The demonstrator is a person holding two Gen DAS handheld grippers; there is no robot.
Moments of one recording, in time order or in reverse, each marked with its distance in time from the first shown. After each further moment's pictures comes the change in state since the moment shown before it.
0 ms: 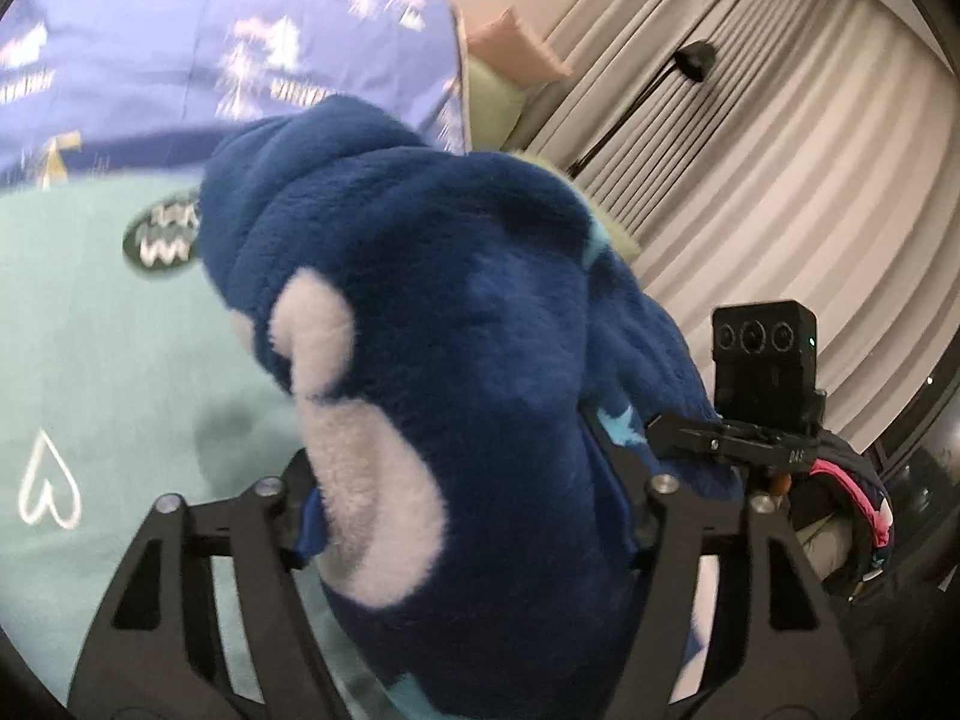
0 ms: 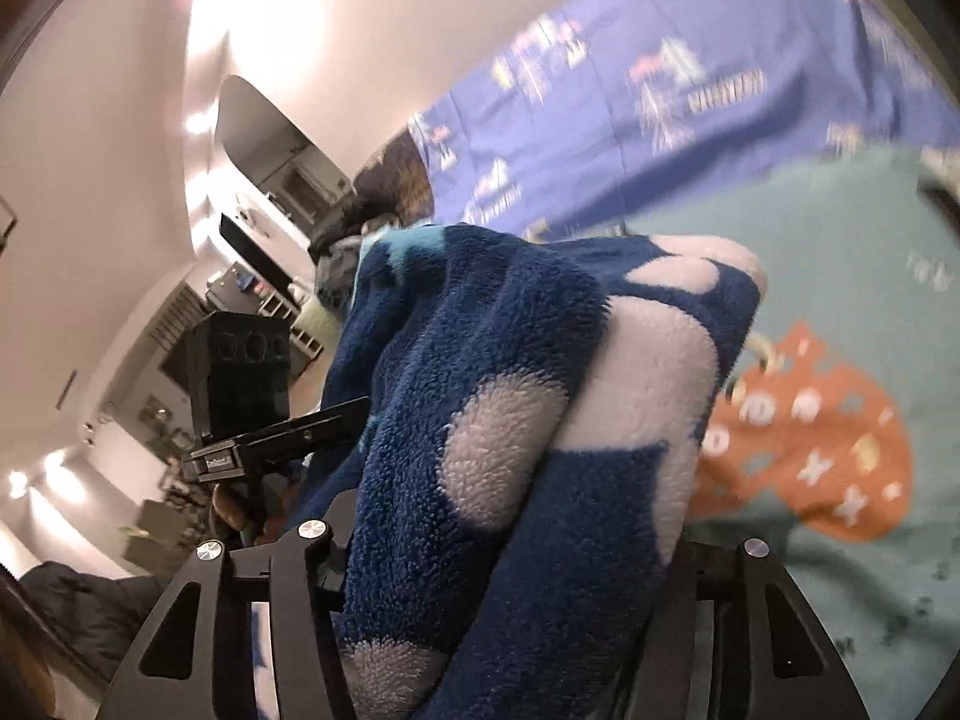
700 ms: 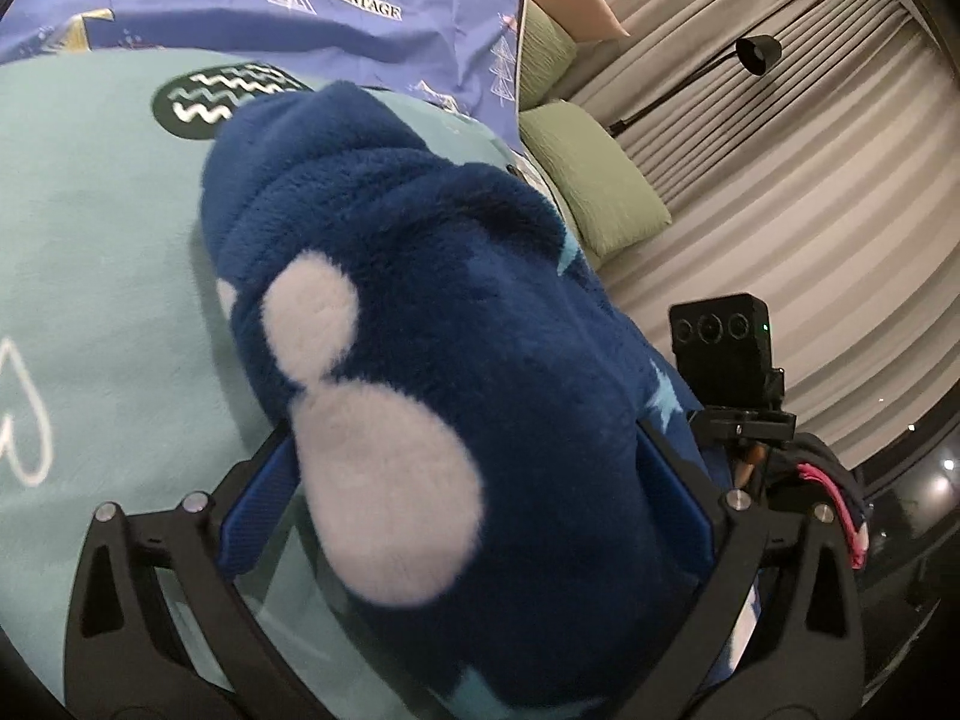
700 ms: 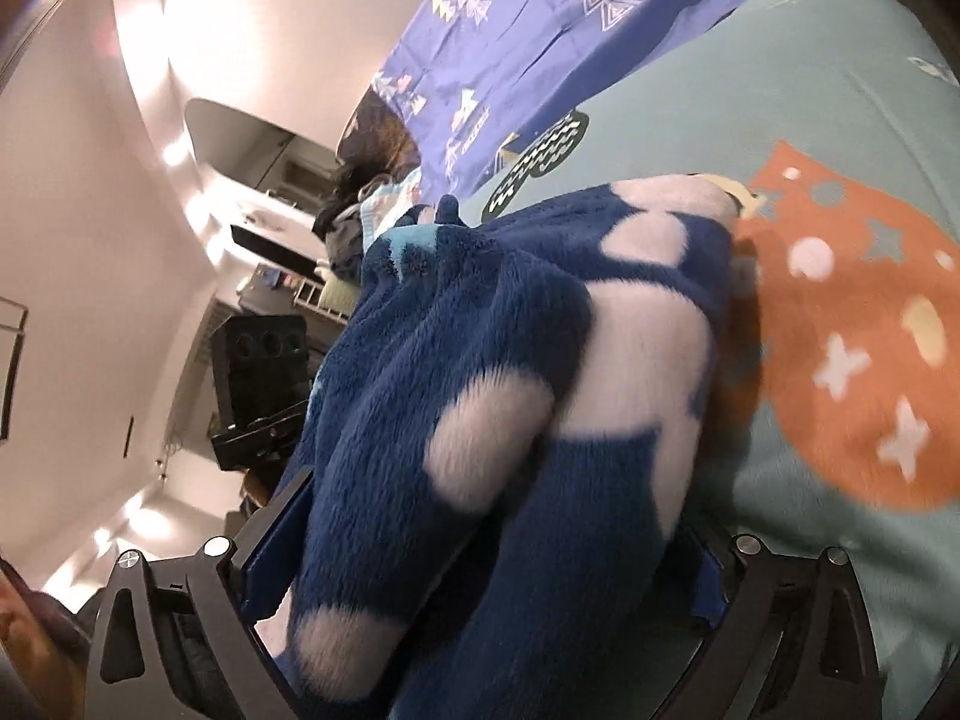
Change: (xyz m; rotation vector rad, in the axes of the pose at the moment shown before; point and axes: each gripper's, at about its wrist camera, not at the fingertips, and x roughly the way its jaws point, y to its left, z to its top) left arm 0.047 0.081 -0.024 -0.165 0.187 -0.023; right arm 0.079 -0.100 -0.023 0.239 0.254 0.189
